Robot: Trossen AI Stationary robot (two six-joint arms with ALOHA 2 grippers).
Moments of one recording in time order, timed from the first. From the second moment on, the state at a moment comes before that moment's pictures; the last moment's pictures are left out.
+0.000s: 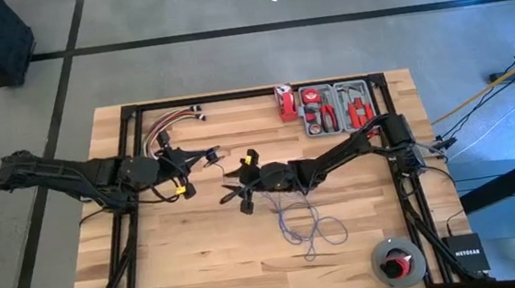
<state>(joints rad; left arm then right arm) -0.18 0.83 0.70 -0.24 -0.67 0.05 0.11 2.04 1.15 0.67 0.30 0.04</state>
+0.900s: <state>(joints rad) -0.18 0.83 0.70 -0.23 -0.67 0.05 0.20 2.06 1.38 0.51 0.19 -0.15</state>
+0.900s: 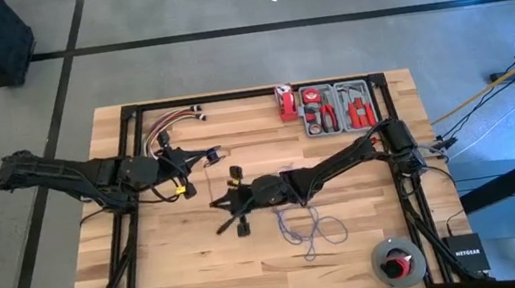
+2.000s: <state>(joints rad) -0.27 0.82 0.70 -0.05 -0.61 0.14 0.41 1.86 1.33 -0.38 0.88 0.04</state>
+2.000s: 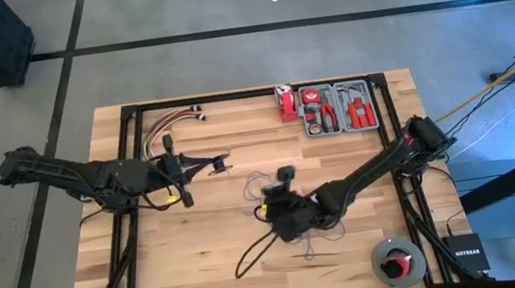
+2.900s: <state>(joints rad) -0.18 0.96 0.69 -0.08 -0.85 0.26 0.56 1.73 1.45 -0.04 0.73 -0.49</state>
